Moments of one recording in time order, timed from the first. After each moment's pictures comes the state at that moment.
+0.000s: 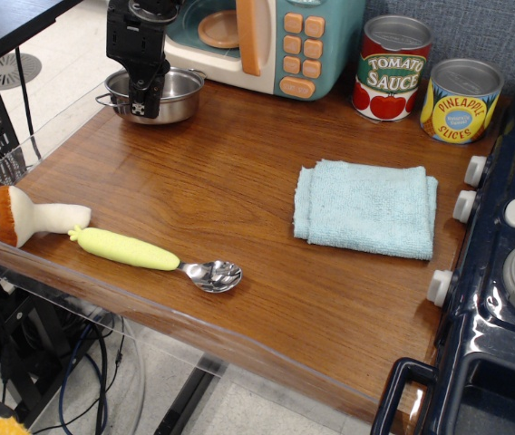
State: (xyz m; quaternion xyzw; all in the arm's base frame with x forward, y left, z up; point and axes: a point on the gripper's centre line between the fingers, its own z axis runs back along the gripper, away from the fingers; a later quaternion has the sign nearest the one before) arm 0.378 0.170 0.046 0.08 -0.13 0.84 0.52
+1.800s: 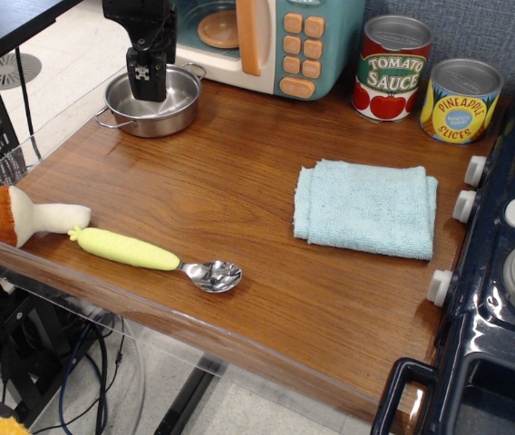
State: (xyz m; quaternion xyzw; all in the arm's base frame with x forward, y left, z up) arm 0.362 0.139 0.102 0.02 -0.13 0.83 0.54
